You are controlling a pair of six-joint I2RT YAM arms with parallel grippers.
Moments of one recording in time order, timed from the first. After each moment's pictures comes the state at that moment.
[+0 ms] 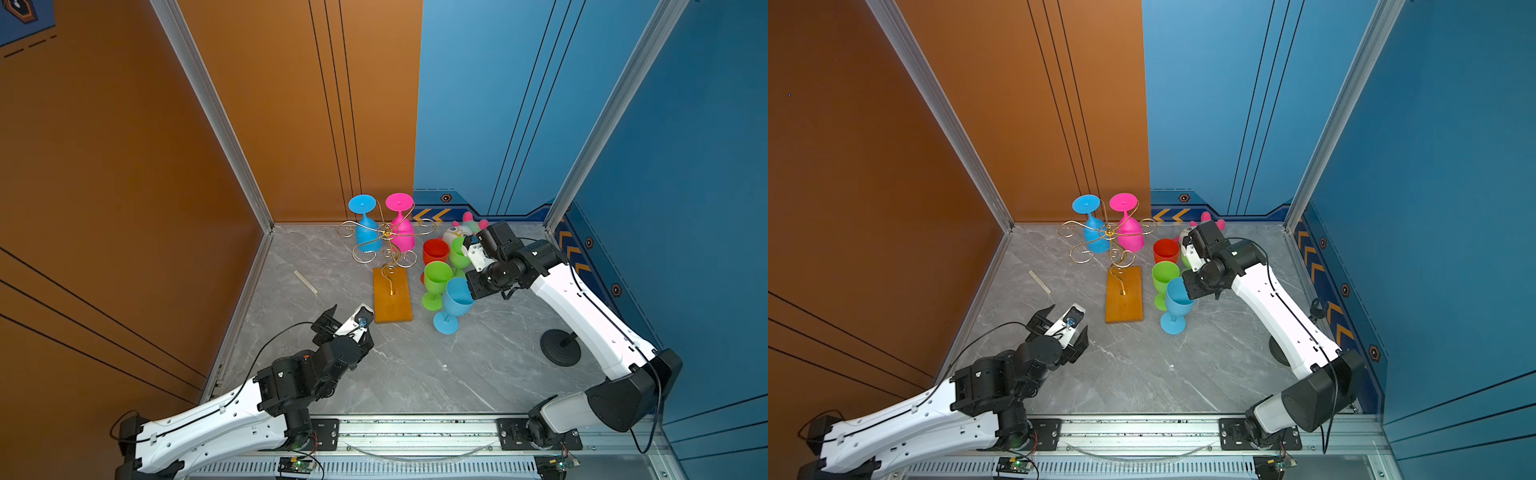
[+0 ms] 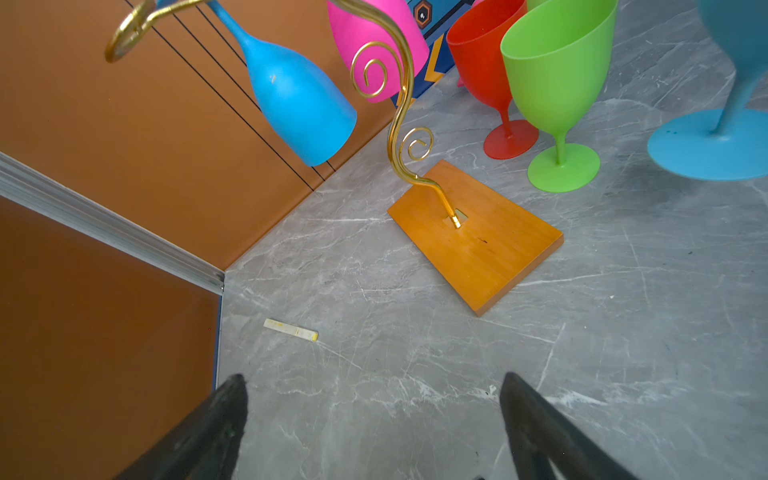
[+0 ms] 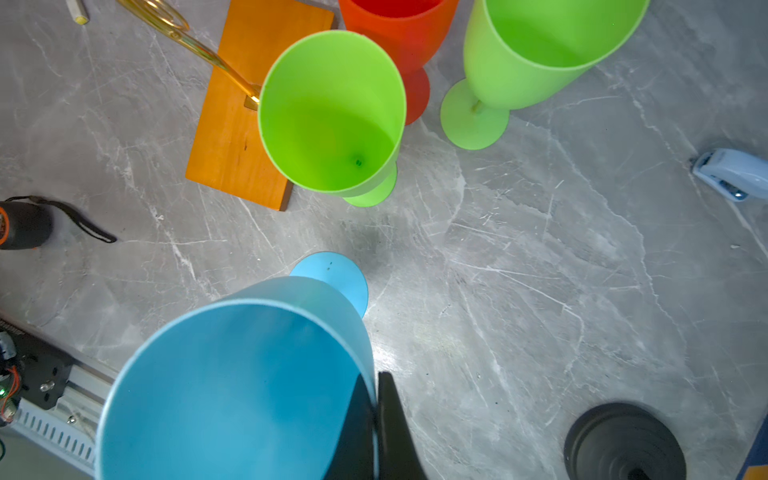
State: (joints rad) left arm -1.09 0.67 0.67 -0.60 -0.84 0.06; right arm 0.46 1.47 1.57 -1.21 -0.03 0.11
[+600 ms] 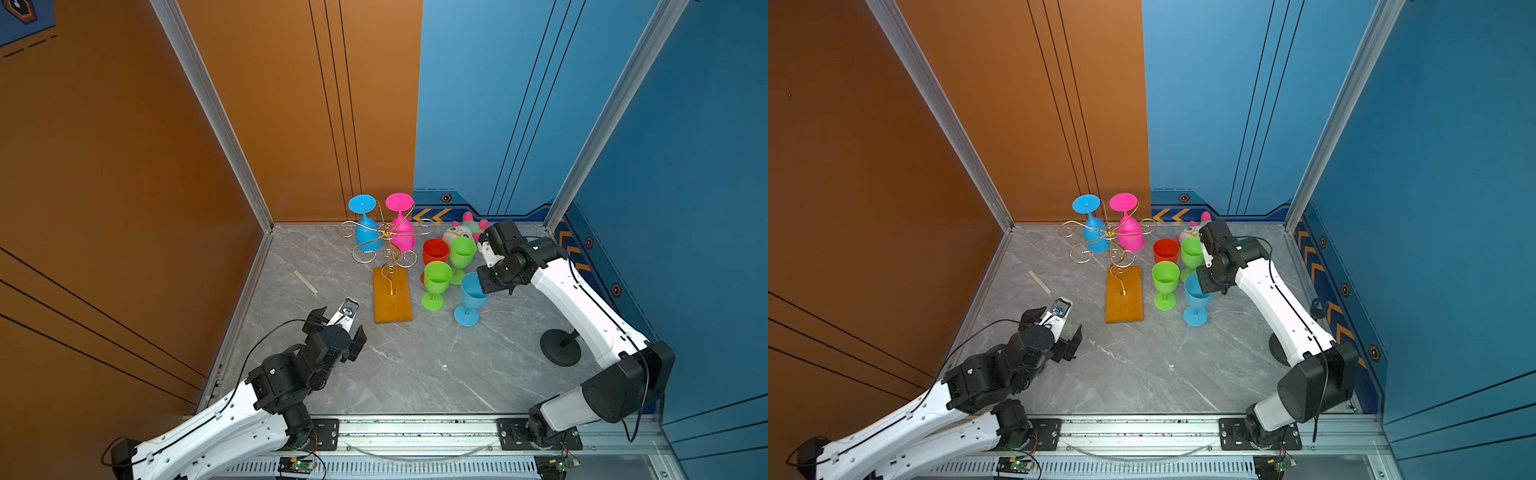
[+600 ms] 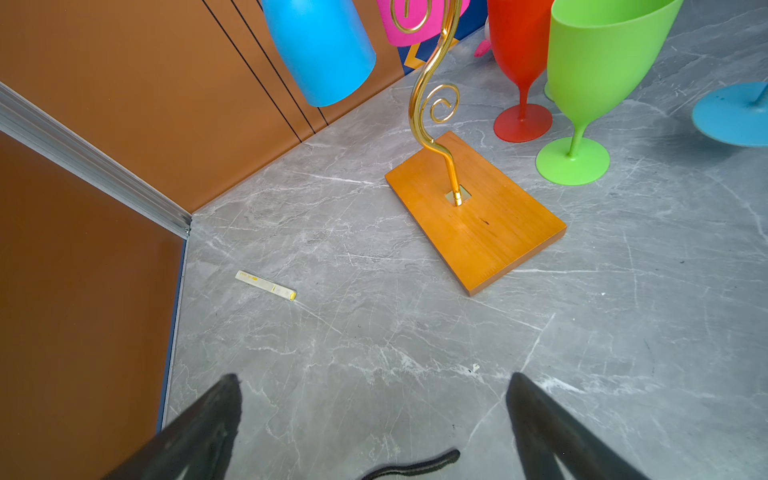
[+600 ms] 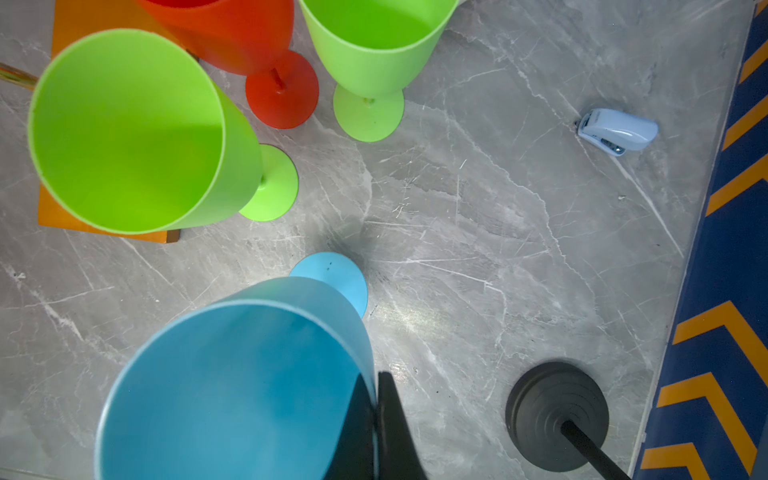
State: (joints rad) left arm -0.93 0.65 0.68 -0.66 -0.69 -0.05; right arm 0.36 1.52 1.53 -1.18 0.10 0.12
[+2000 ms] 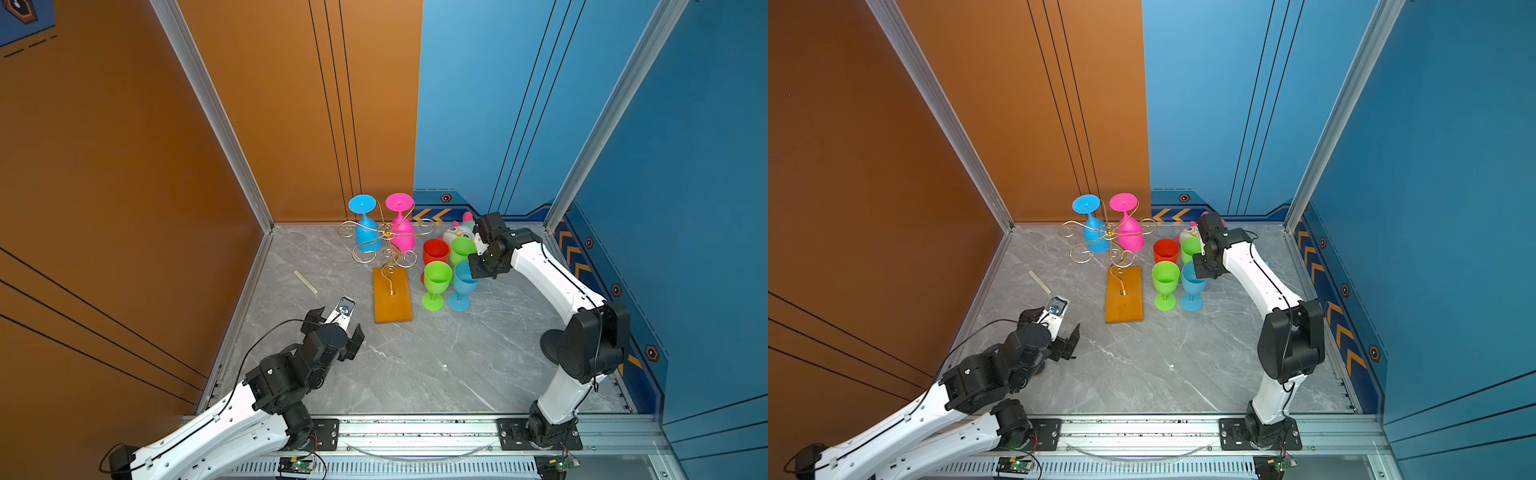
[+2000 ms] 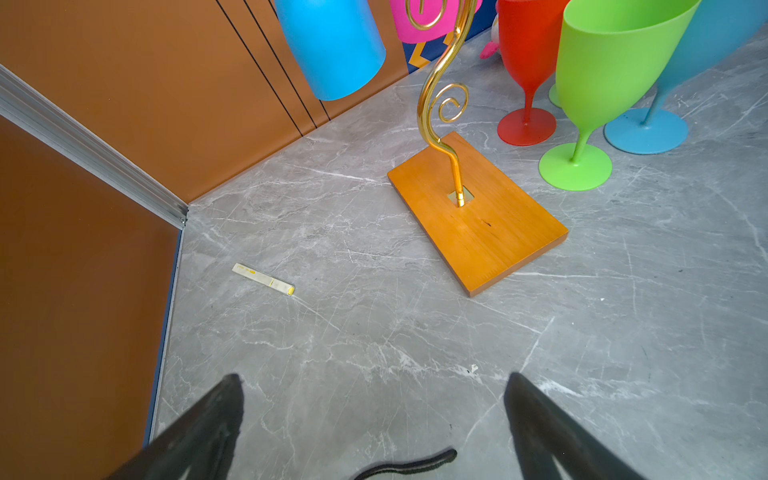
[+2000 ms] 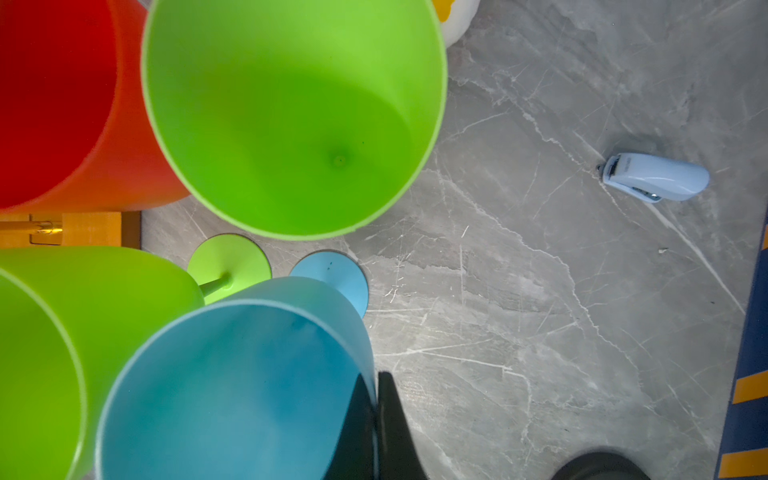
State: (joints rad) left arm -0.90 0.64 0.68 -0.67 -0.66 -0.07; right arm 0.30 1.76 1.60 -1.00 0.08 0.15
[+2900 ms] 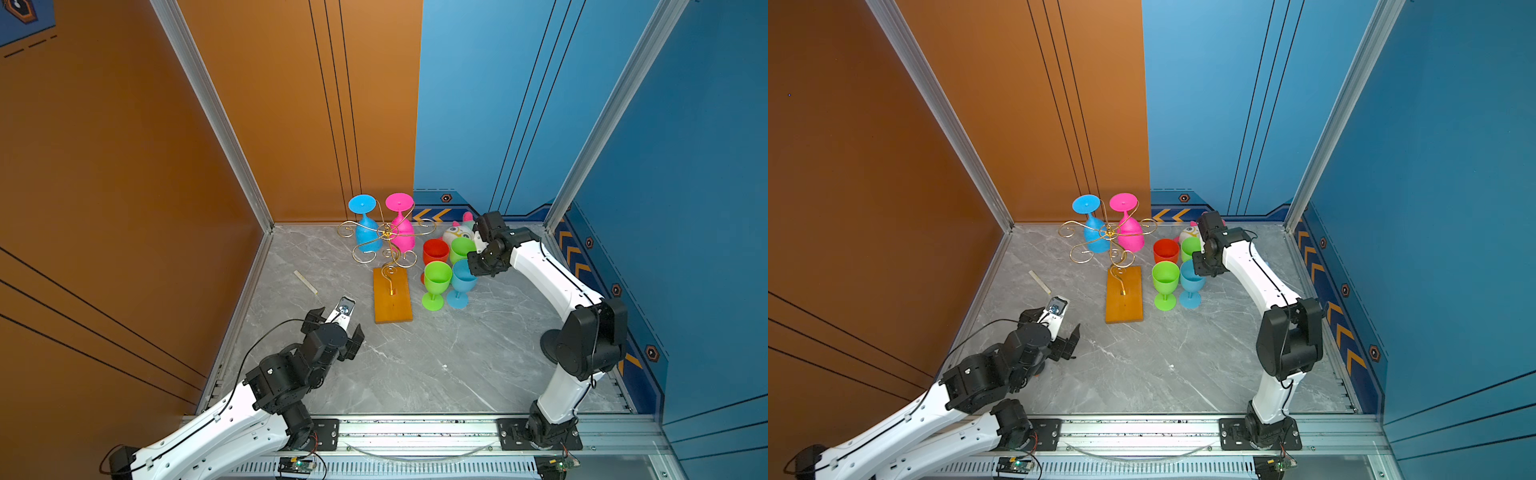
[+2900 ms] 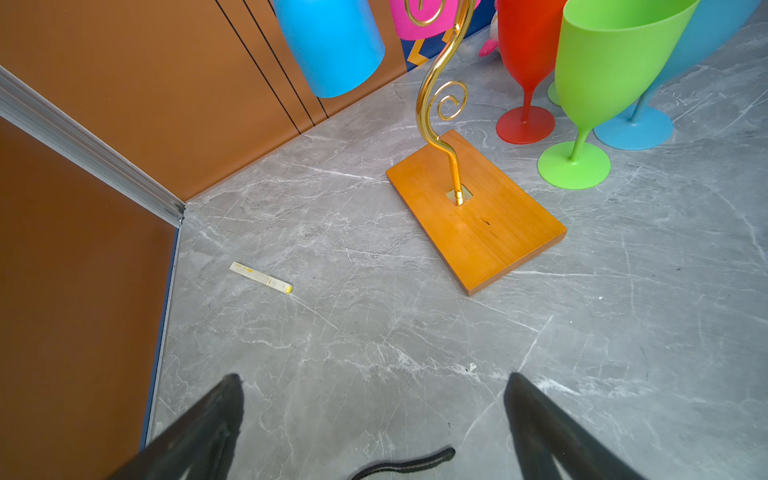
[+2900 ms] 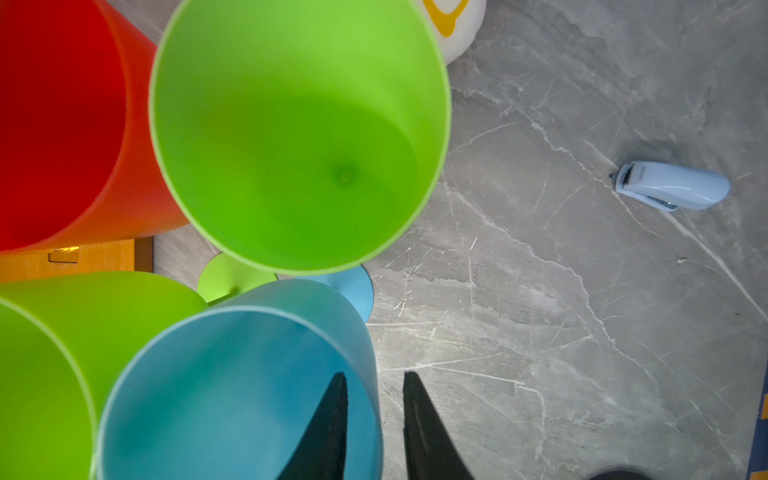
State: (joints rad) left arm -0.89 0.64 0.68 -0.67 -0.65 -0.07; right arm 0.29 1.78 1.61 -0.98 0.06 0.16
